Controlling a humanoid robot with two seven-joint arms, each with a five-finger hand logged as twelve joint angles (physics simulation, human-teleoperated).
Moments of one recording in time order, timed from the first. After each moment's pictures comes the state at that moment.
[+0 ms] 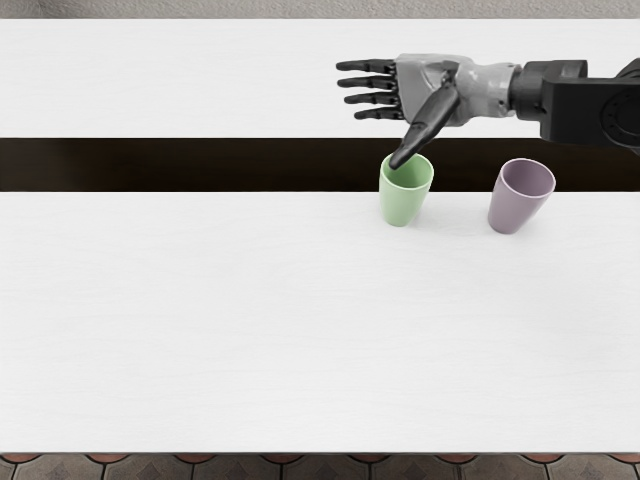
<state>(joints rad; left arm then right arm) -0.06 0.00 -0.02 -0.14 -0.06 -0.16 0.26 1.27 -0.52 0.32 0.95 -0.06 0.61 -0.27</state>
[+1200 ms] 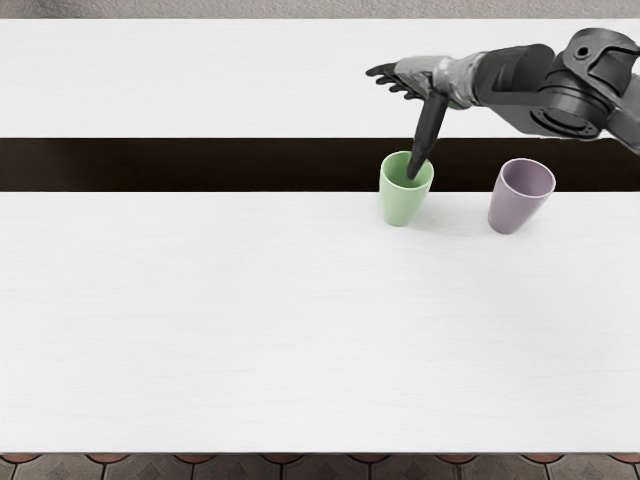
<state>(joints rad) -0.06 0.00 -0.02 -0.14 -0.06 -0.16 0.26 1.40 -0.45 0.20 1.07 -0.68 0.25 -0.42</state>
